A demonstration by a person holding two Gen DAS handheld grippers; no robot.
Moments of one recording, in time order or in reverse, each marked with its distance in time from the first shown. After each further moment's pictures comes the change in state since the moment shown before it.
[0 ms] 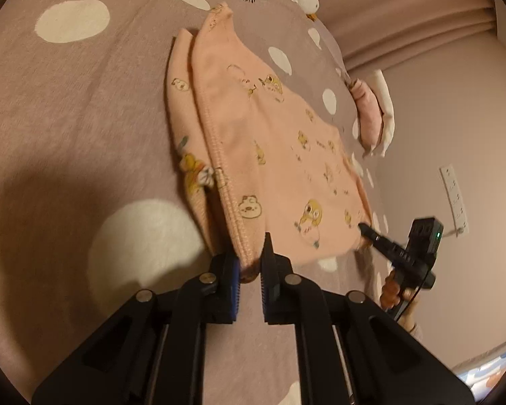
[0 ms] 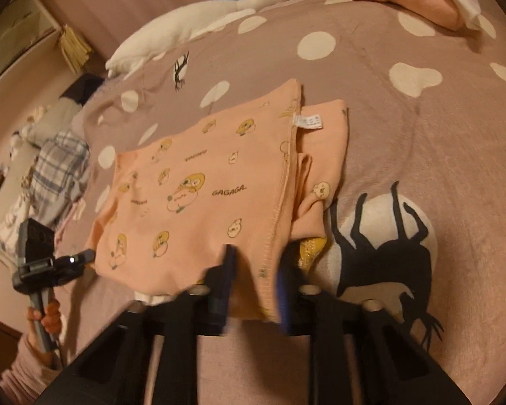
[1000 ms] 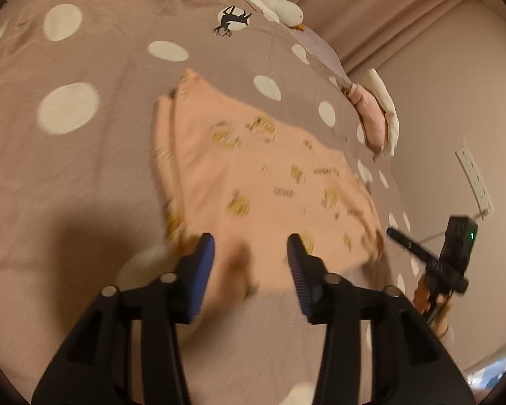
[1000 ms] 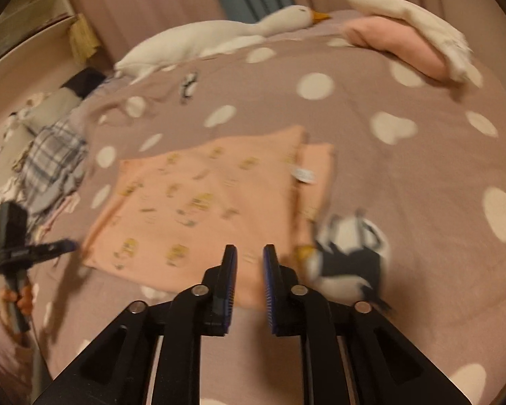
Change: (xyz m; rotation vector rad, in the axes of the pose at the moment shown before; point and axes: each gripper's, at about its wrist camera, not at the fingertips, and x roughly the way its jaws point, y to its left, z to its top) left arm -0.009 -0.043 0.022 0.128 -0.087 0.117; right arm -0.034 0.031 0.008 -0.120 -0.079 -0.084
